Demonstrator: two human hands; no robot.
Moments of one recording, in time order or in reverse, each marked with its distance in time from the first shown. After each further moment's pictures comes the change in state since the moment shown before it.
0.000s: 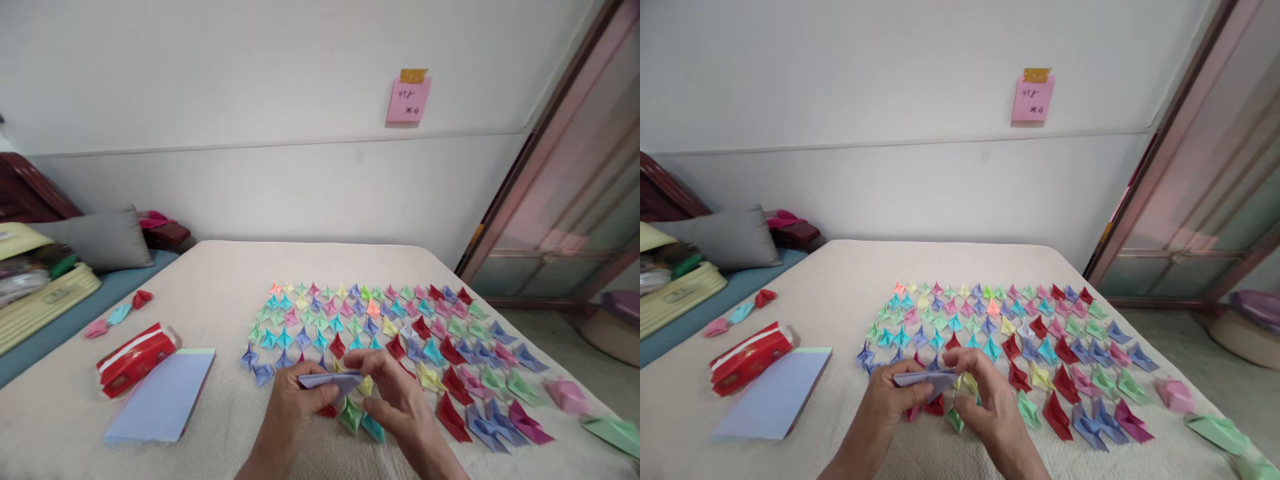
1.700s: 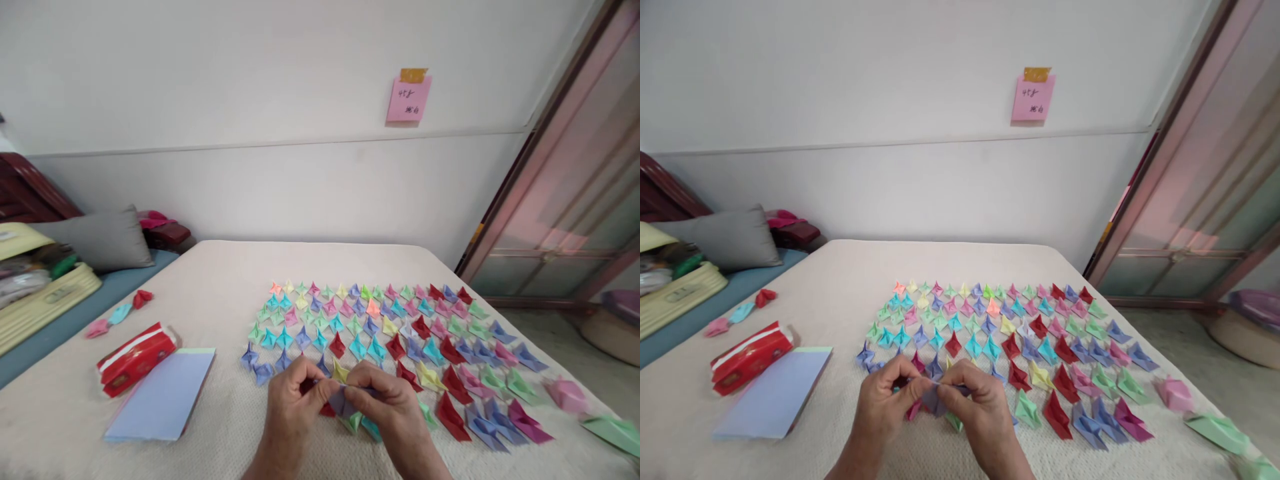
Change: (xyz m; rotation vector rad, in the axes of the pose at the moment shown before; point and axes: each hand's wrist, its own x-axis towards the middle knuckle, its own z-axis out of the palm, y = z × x) left_hand -0.008 -0.001 0.002 0.334 0.189 0.298; right_hand 0.000 0.003 0.016 -0.023 0.034 0.051
